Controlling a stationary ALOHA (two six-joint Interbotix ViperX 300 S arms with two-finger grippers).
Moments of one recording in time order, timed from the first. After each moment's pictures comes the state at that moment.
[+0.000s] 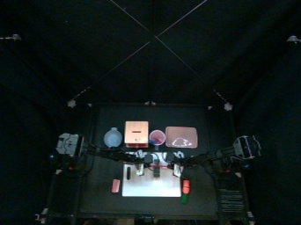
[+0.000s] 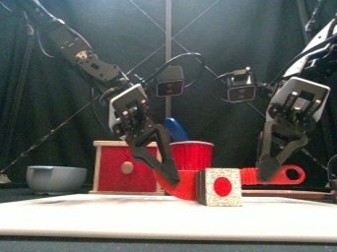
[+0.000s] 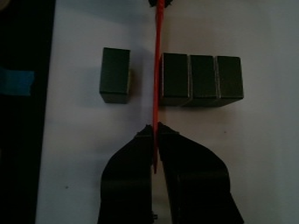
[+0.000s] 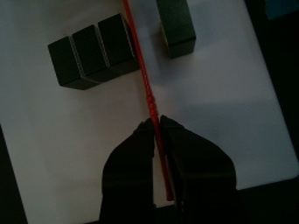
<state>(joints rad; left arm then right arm) -0.08 0.22 0.57 -0.14 0.08 0.00 0.08 -0.12 0.93 -0.32 0.18 0.70</state>
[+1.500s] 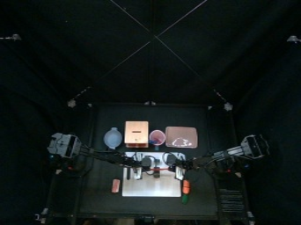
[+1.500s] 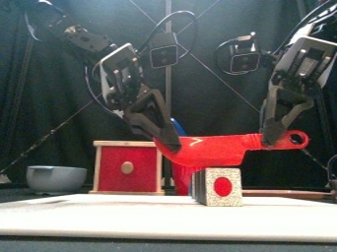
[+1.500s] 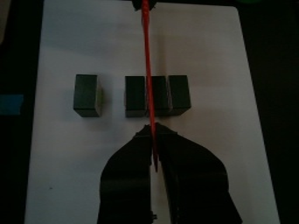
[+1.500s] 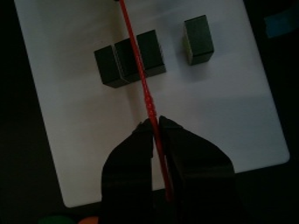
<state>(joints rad) -0.14 0.12 0.58 -0.15 0.09 0.00 0.16 -0.24 0.87 -0.31 0.36 0.70</state>
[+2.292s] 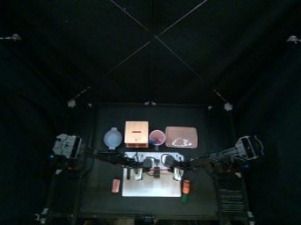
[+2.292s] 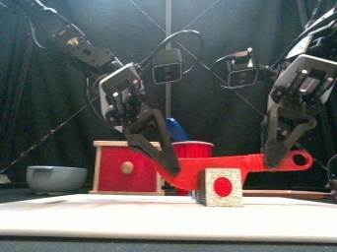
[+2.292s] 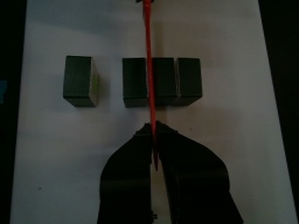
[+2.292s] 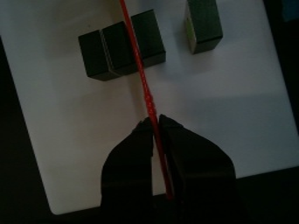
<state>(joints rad) -0.14 0.20 0.58 -0.15 0.09 0.00 0.16 -0.14 0.87 -0.31 0.33 0.70</state>
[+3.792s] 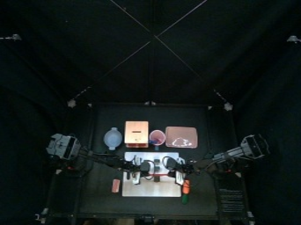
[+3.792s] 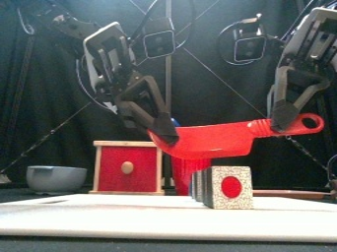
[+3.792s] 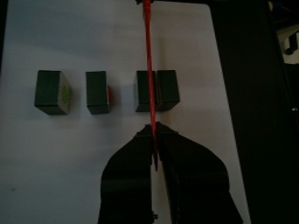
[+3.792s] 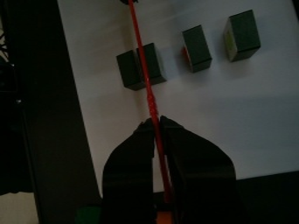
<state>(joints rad) -0.21 0.11 0.59 -0.20 0.07 0.00 0.27 -0.24 0.85 -0.22 0.33 0.71</state>
